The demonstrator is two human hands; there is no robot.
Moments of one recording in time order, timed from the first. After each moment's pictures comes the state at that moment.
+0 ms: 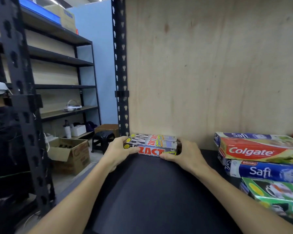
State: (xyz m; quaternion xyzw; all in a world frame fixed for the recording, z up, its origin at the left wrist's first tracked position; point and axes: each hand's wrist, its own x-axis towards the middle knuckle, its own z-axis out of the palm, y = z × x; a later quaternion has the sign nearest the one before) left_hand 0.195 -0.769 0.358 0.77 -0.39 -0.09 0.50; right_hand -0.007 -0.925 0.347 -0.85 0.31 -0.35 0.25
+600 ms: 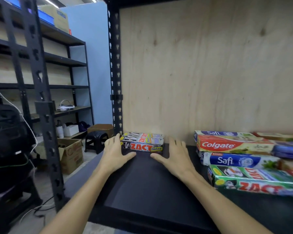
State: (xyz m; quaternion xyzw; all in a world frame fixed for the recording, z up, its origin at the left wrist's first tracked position) left_hand 0.134 -0.730 0.359 0.84 -0.42 0.09 0.33; right_hand -0.059 -0.860 0.355 -0.87 0.32 -0.35 0.12
